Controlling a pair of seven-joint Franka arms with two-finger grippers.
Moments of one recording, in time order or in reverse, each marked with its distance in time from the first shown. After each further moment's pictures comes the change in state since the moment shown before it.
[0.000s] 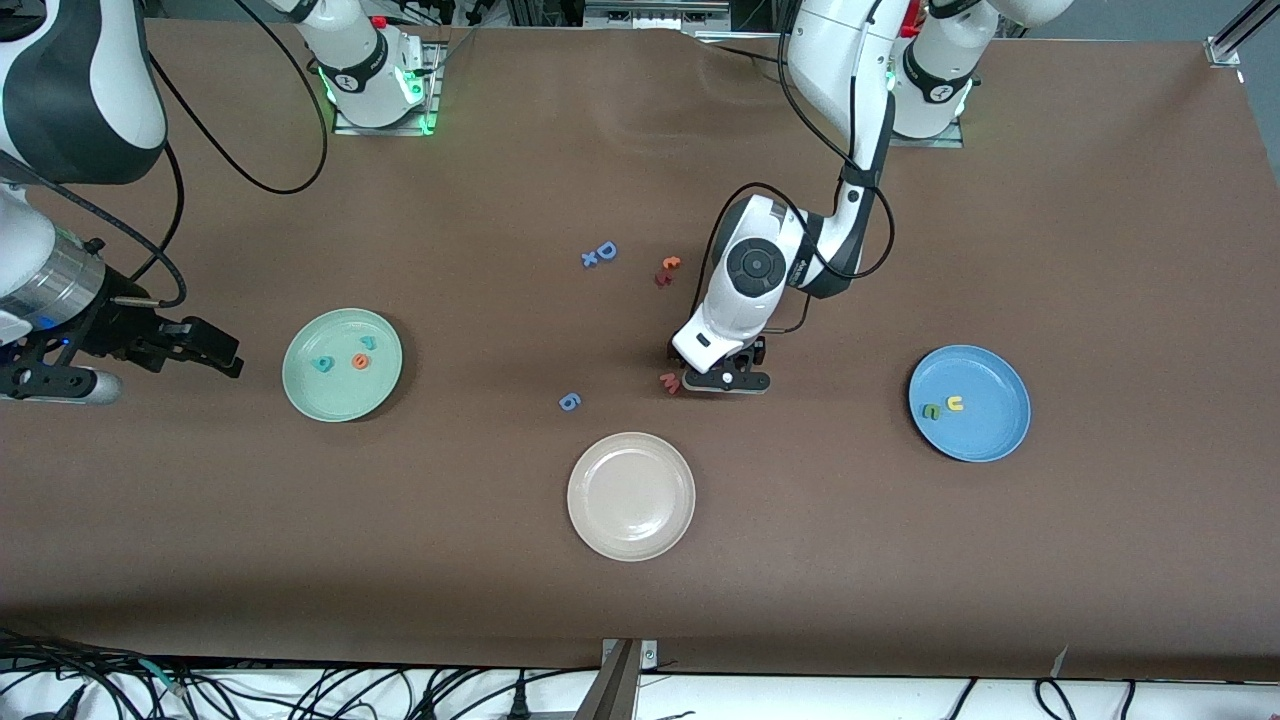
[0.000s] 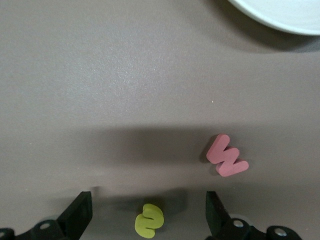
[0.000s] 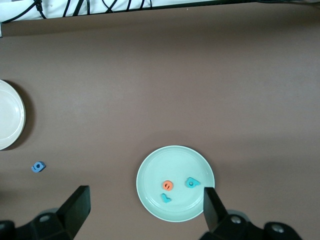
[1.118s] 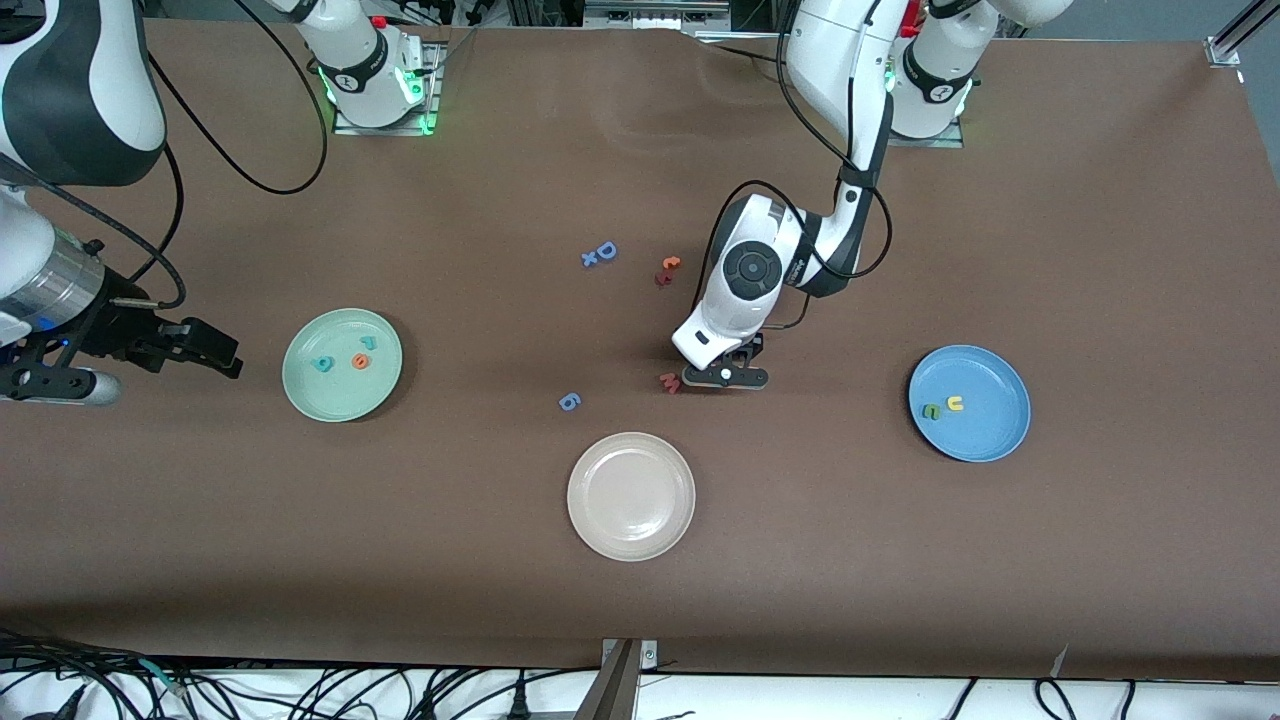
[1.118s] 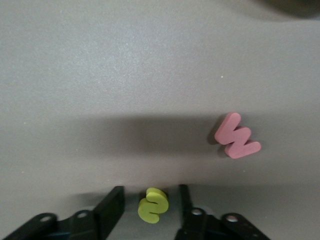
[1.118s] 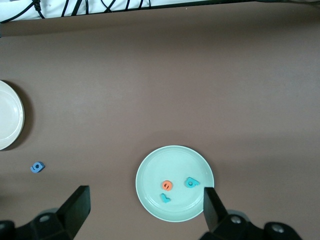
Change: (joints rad) left arm 0.001 -0.002 -0.007 -0.007 0.003 -0.044 0.001; right arm -0.002 0.002 -0.001 0.000 0.000 0.000 0.000
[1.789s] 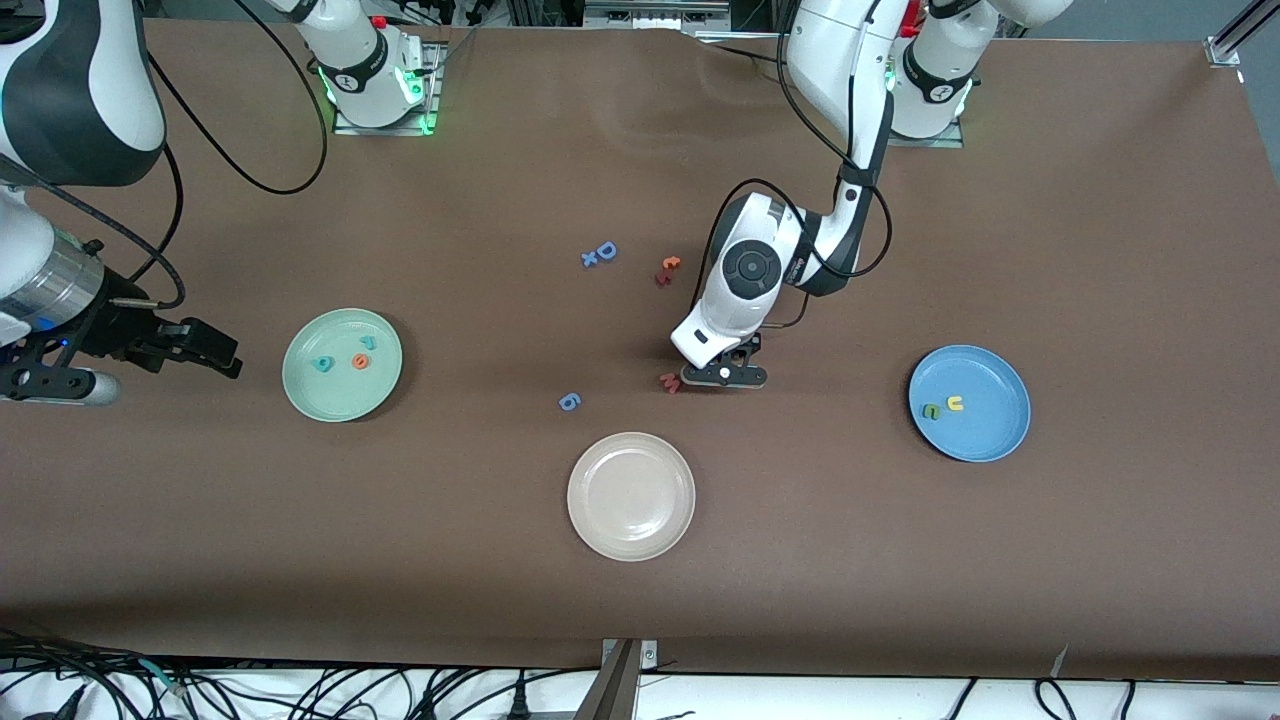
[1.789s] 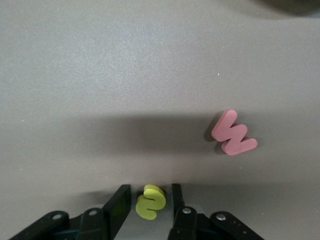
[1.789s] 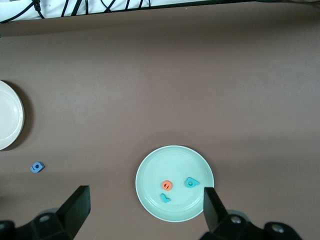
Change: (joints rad) left arm 0.000 -0.004 -0.003 0.001 0.000 -0.005 0.000; right arm 0.000 0.000 0.000 0.000 0.000 0.000 0.000
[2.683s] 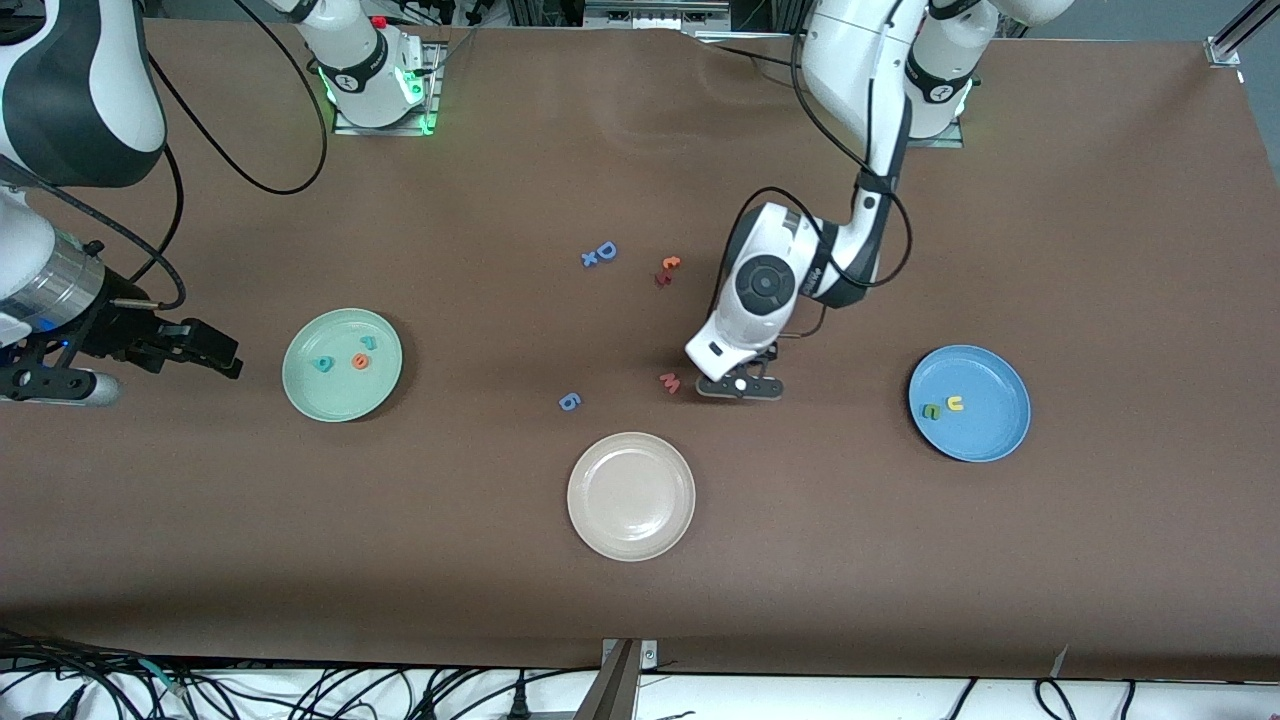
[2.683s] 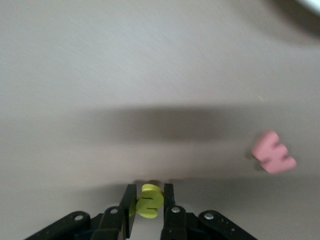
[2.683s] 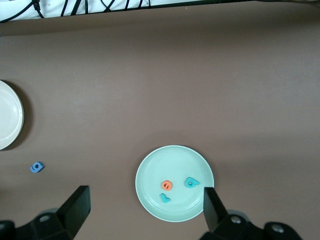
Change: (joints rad) left arm 0.094 -0.015 0.004 0.061 0.097 -0.138 0.004; right arm 0.000 0.002 0.000 0.000 0.000 0.000 0.000
